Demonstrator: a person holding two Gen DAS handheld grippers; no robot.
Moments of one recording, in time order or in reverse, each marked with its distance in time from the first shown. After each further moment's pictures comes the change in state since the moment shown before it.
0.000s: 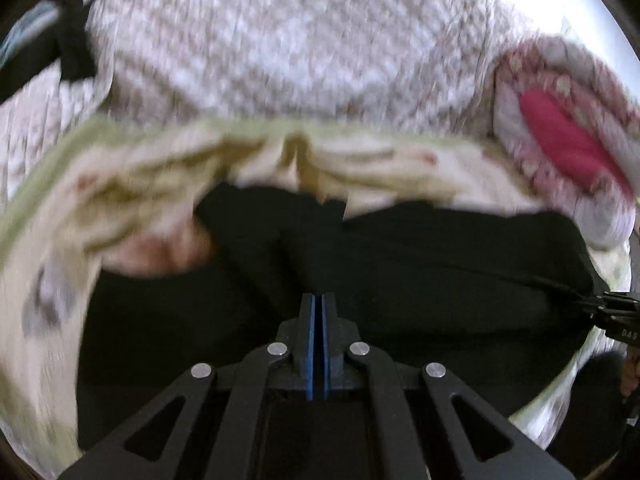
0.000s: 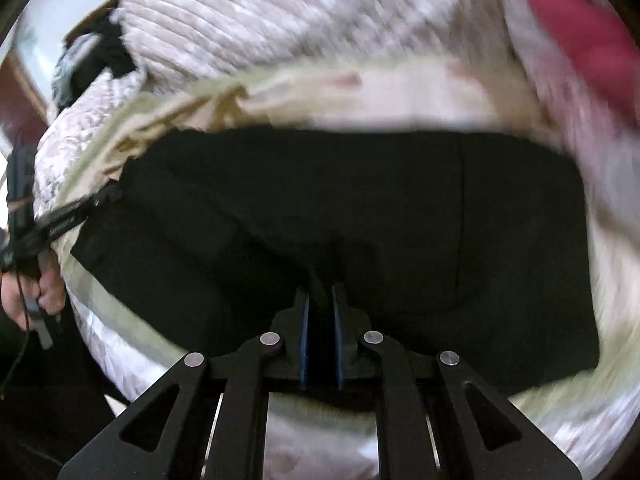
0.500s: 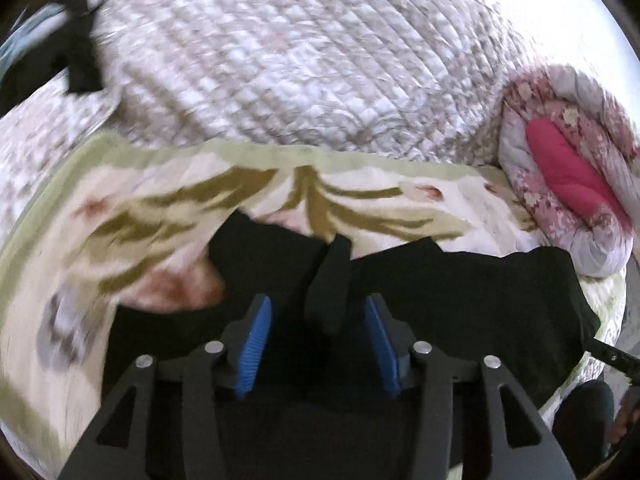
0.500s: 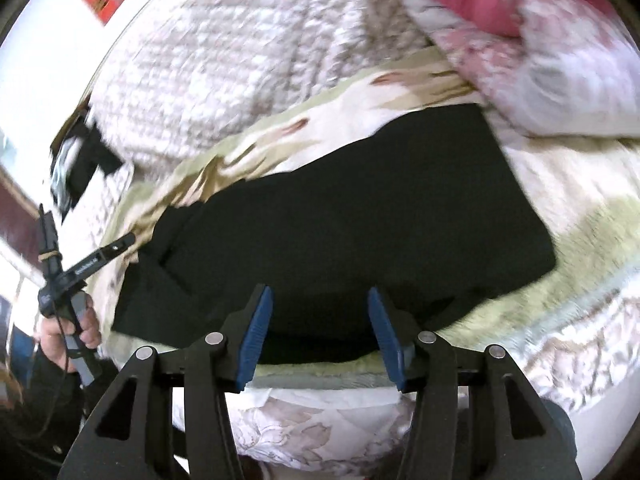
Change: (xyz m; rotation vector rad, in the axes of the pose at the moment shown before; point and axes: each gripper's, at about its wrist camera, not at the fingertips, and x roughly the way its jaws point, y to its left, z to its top) left arm -0.007 0.000 0.047 -0.007 -0.050 -0.005; right arm -0.062 -0.036 -0.027 0.322 -0.186 0.030
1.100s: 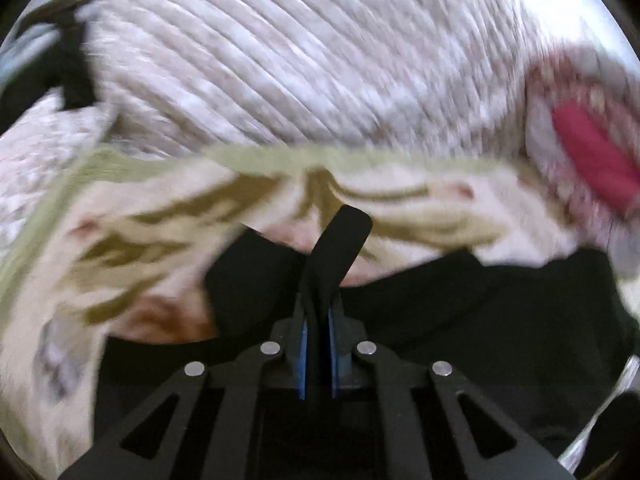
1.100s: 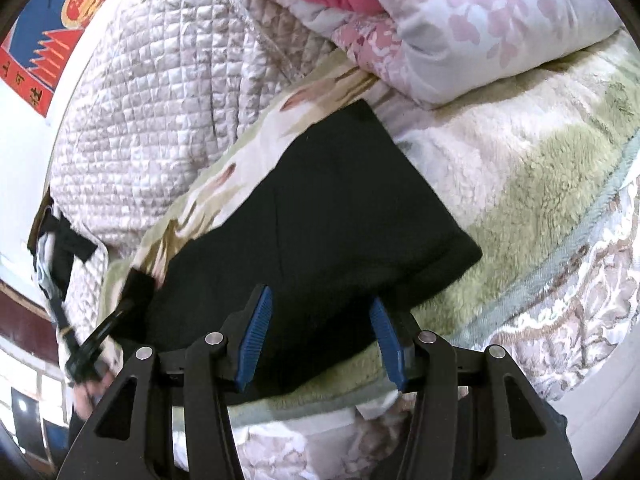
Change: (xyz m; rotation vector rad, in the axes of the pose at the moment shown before) left arm 0.015 0.003 0.000 -0.015 -0.058 0.108; right arm -0.002 -0.060 0.015 0.268 -0.082 -0.024
